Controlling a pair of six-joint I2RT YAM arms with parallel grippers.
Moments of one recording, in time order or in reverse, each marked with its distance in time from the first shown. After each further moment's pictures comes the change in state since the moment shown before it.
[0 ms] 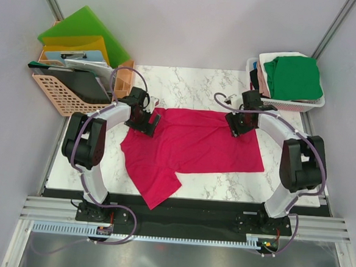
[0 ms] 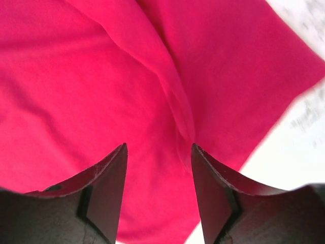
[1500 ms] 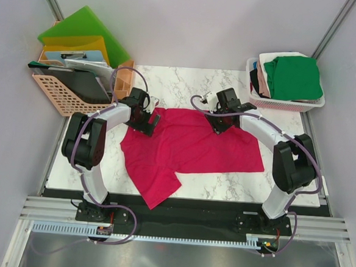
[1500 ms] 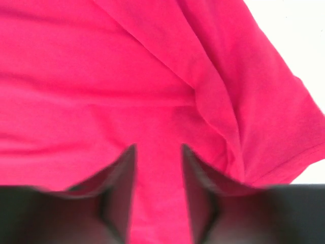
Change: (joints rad) left arm 0.000 -0.002 -0.019 0.042 -0.039 0.029; right arm 0.244 0.063 0.105 0.025 0.066 0.057
